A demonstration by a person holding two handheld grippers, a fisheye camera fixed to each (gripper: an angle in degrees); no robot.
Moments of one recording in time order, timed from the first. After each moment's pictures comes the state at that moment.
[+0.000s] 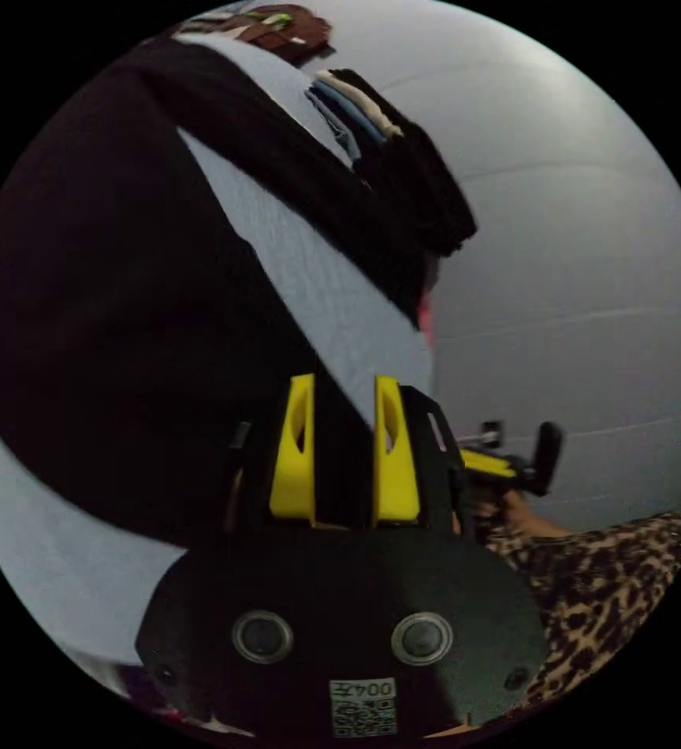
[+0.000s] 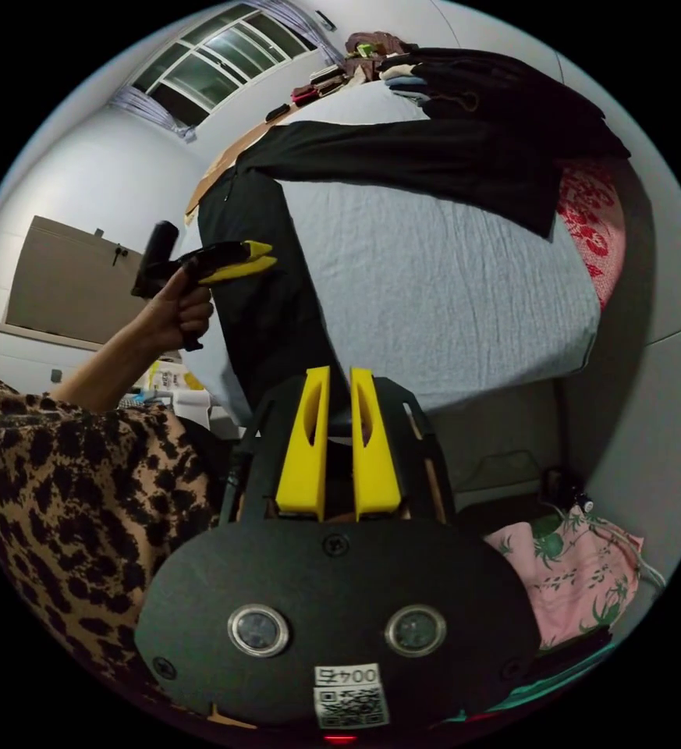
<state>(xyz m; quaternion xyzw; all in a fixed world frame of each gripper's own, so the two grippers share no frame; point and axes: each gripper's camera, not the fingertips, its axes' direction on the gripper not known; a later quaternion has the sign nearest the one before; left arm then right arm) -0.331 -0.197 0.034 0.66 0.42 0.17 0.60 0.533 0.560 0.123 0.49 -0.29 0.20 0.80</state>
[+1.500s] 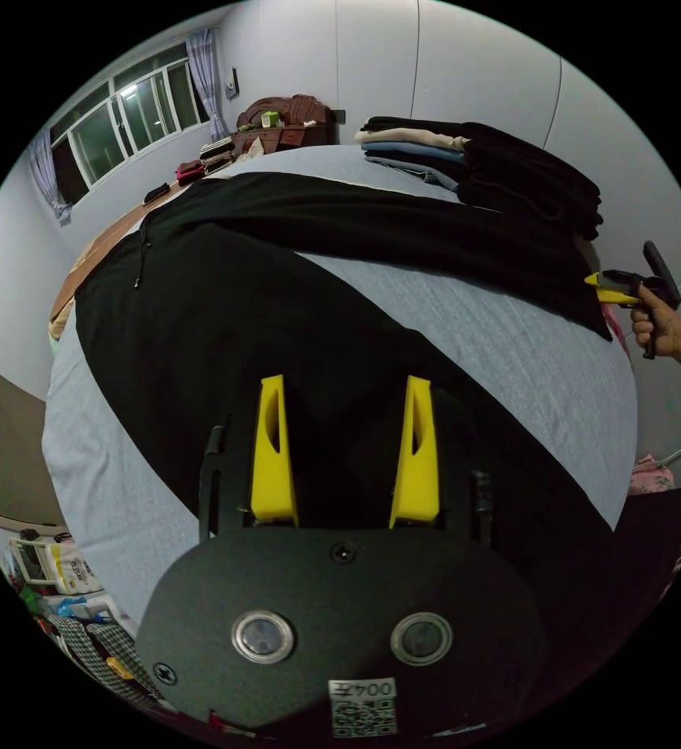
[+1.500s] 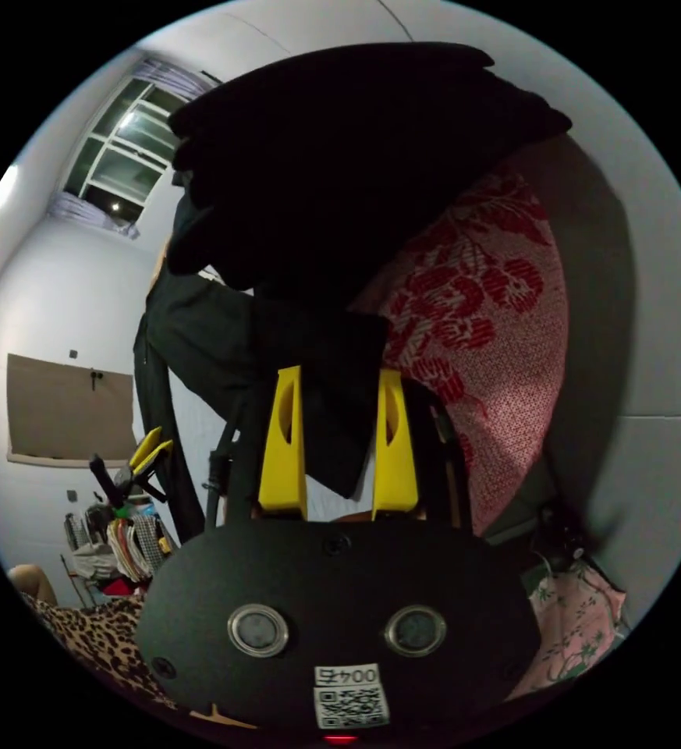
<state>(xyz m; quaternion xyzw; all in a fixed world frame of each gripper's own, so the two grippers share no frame) -0.261 -0.270 0.020 0.77 0.19 -0.07 0.61 0.888 0.559 0.002 0.51 -0.34 0.32 0.72</state>
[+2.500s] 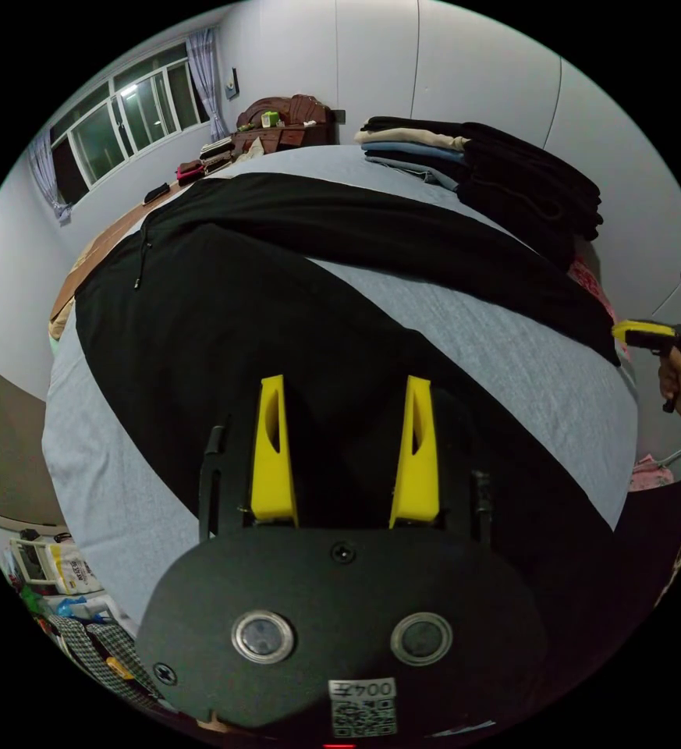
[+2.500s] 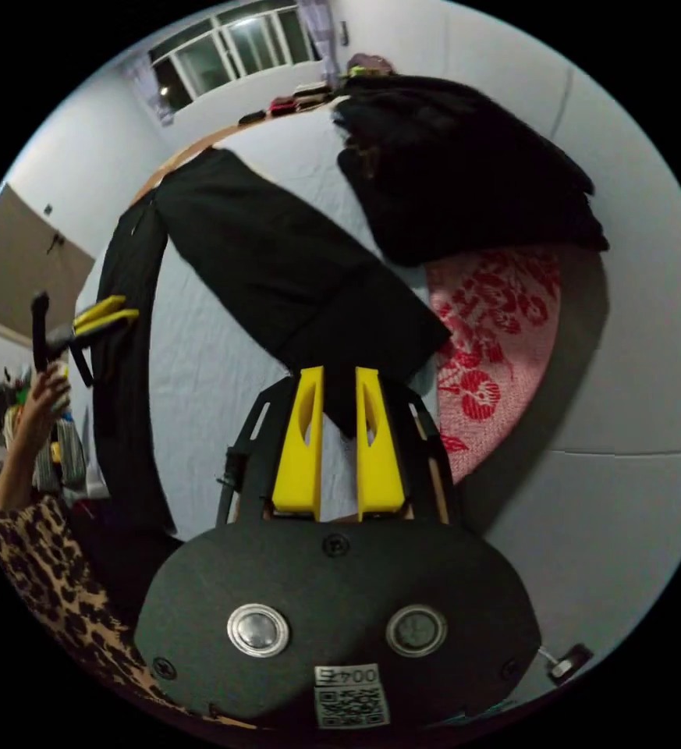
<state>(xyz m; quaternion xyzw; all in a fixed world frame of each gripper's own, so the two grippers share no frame) -0.263 -0.285 0.011 0.77 0.19 -0.07 0.61 0.769 0.551 -0.087 0.49 -0.12 0.24 0.83</state>
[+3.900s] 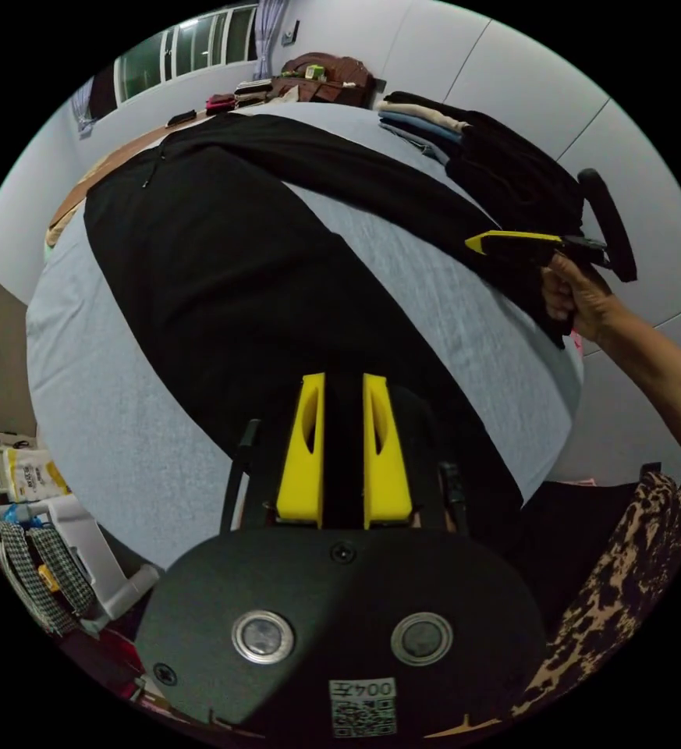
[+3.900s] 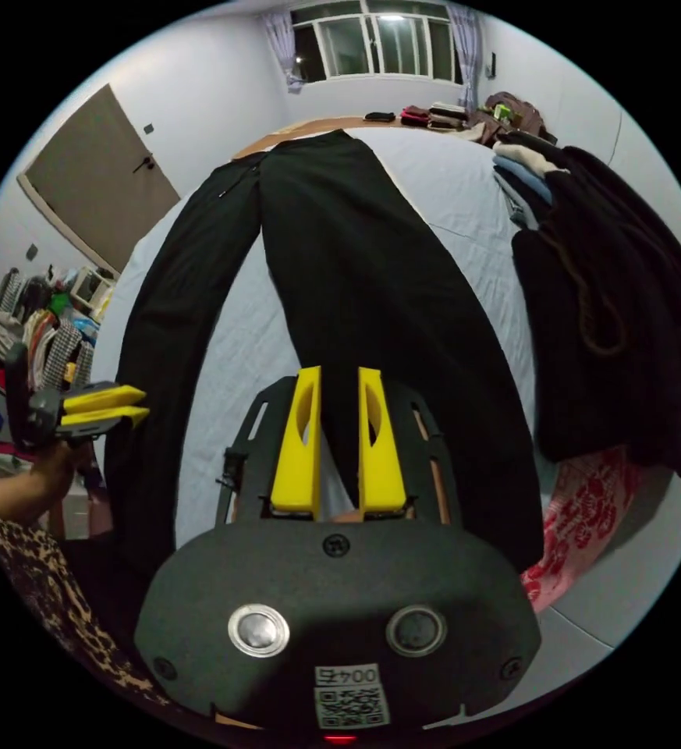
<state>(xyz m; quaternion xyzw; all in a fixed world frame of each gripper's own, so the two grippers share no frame) -0.178 -0.252 0.041 0.70 0.31 -0.08 0.64 0.737 0.408 -0.204 0.54 -0.08 0.06 0.84</state>
